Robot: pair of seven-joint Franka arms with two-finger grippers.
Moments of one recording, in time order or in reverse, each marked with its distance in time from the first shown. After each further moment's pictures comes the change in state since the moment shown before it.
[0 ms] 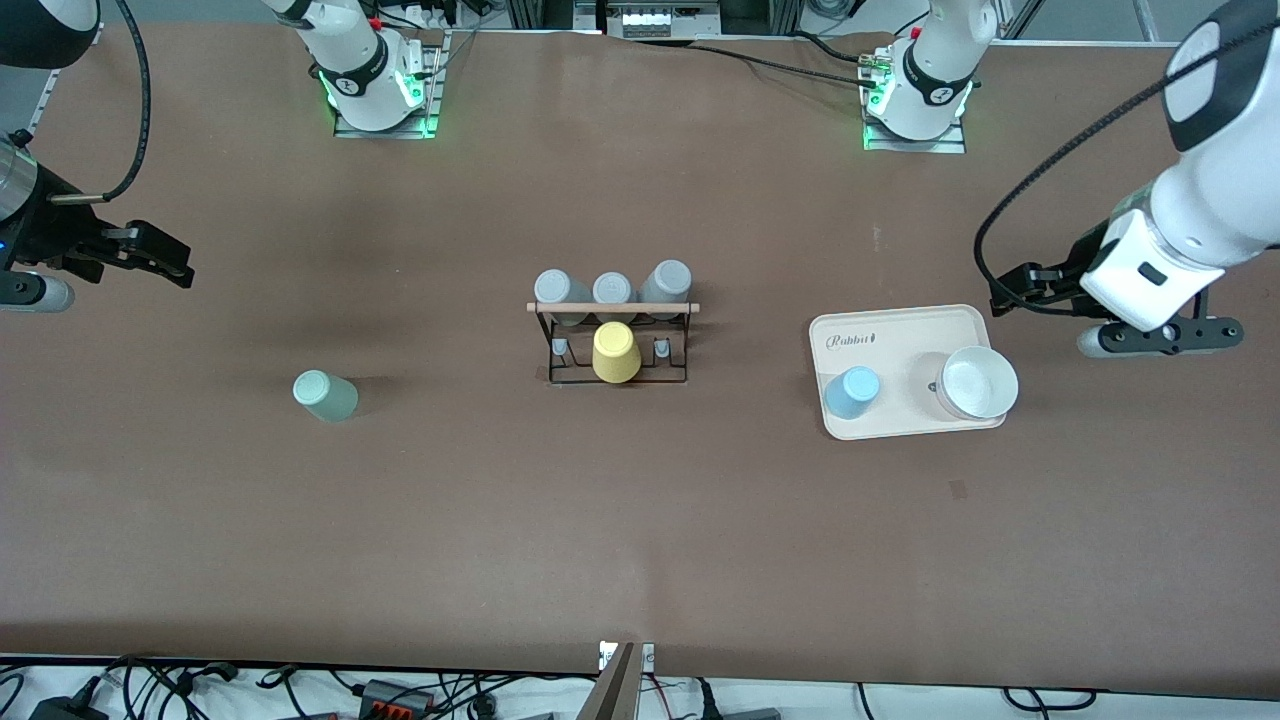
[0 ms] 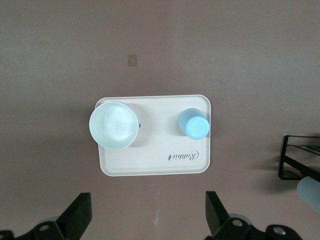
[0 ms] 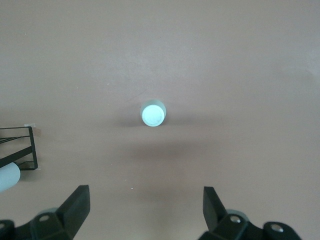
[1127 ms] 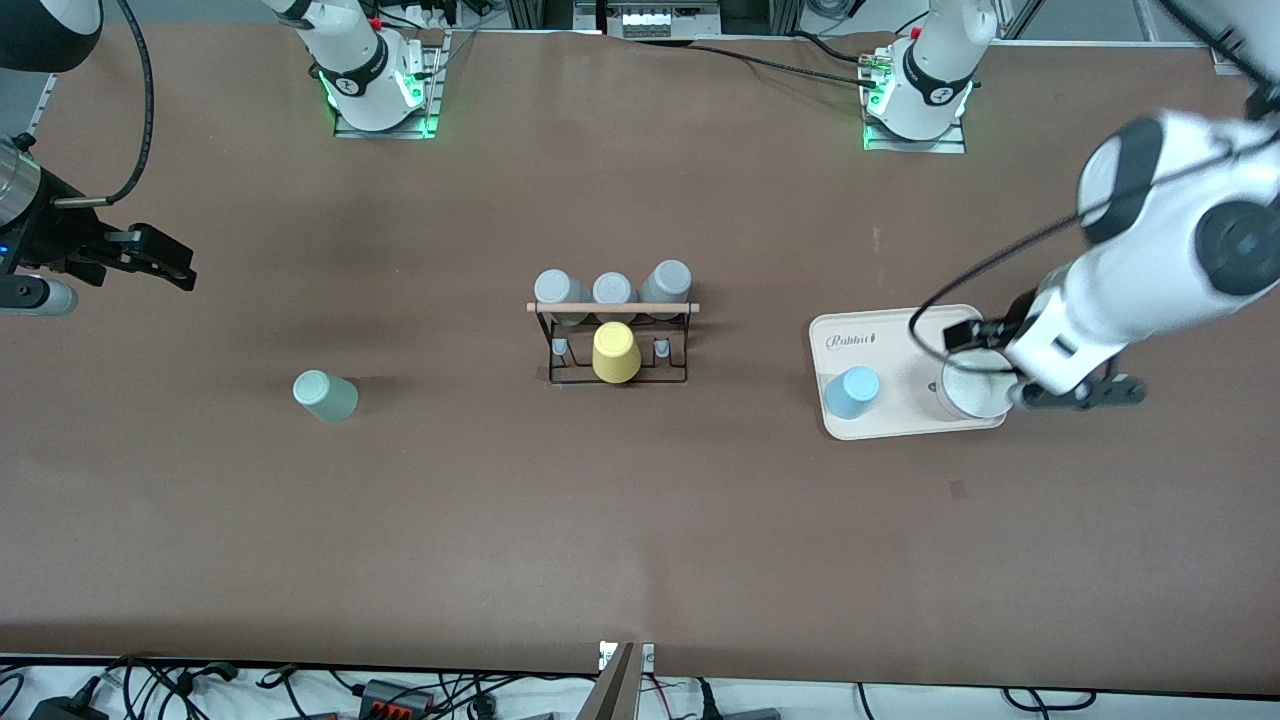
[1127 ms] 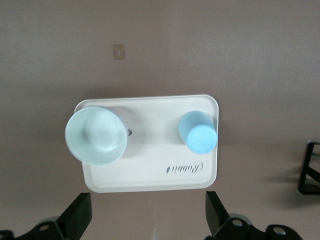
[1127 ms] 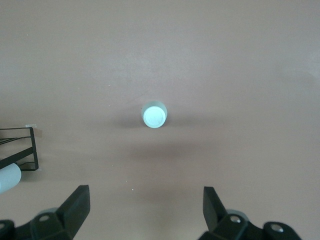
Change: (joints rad) left arm -0.149 0.198 0.139 -0.016 0.000 0.131 0.003; right arm 0.002 0.007 0.003 0.010 0.000 0.001 0.000
